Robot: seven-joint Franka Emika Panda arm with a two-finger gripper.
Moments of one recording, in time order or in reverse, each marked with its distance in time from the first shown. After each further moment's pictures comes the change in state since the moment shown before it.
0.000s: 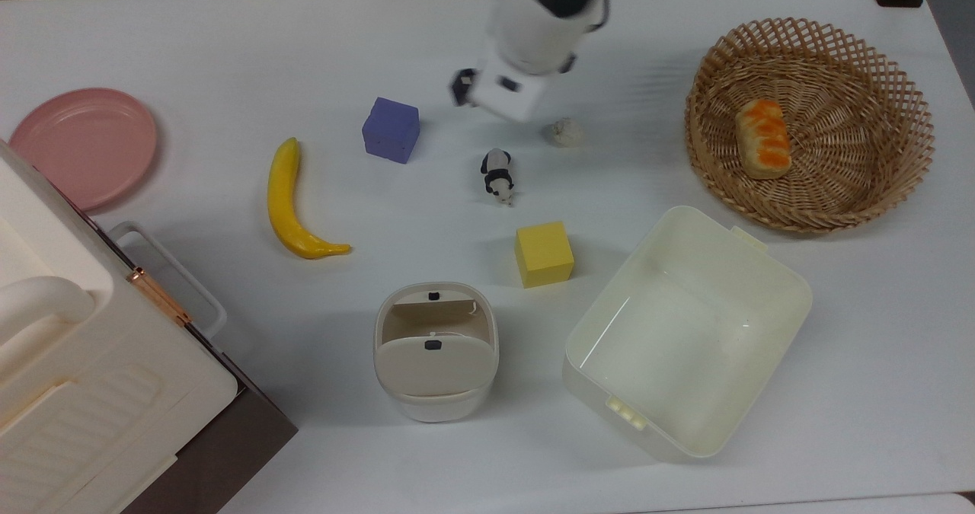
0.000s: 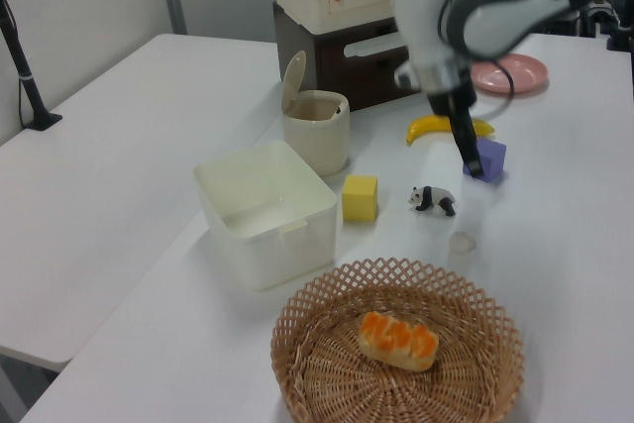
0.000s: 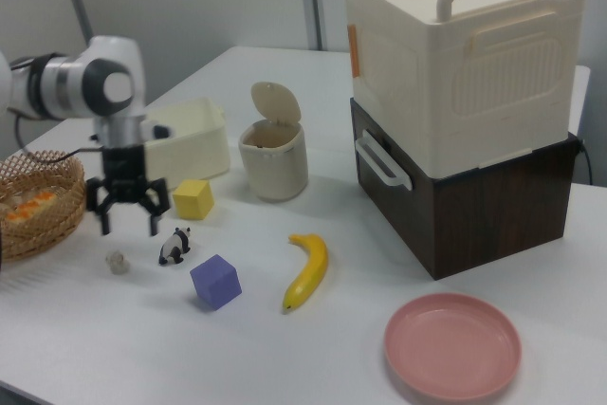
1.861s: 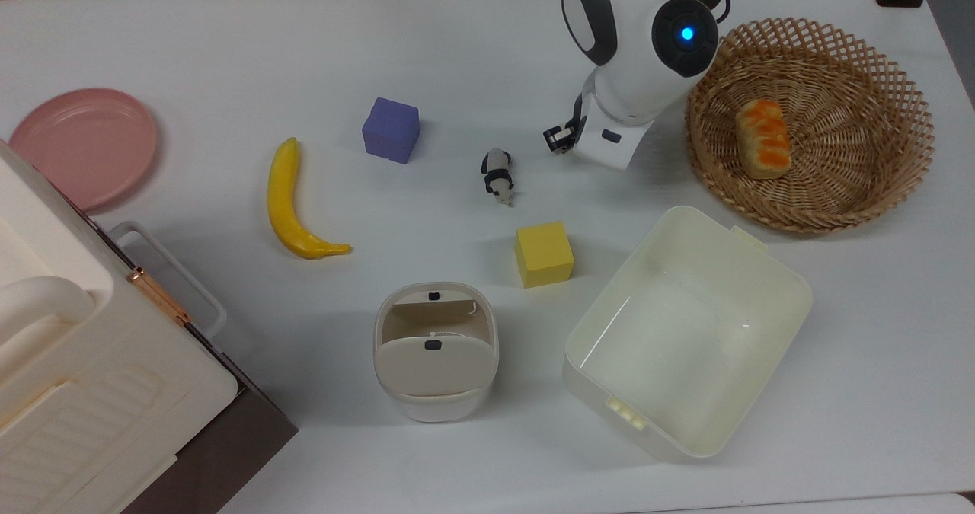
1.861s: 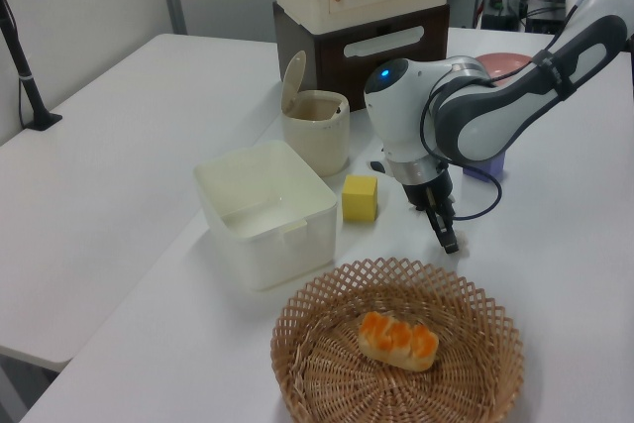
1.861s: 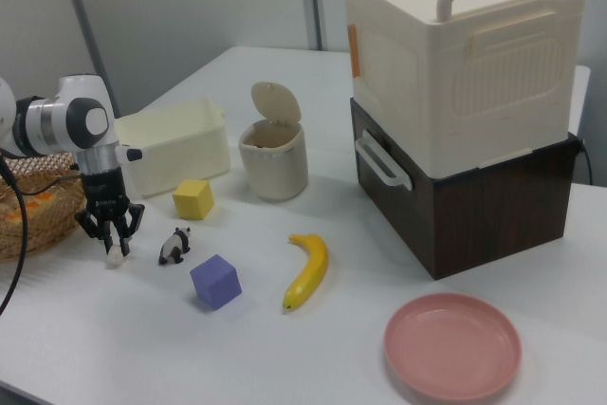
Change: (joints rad) arm 0.158 0.196 0.001 0.068 -0.028 0.192 0.079
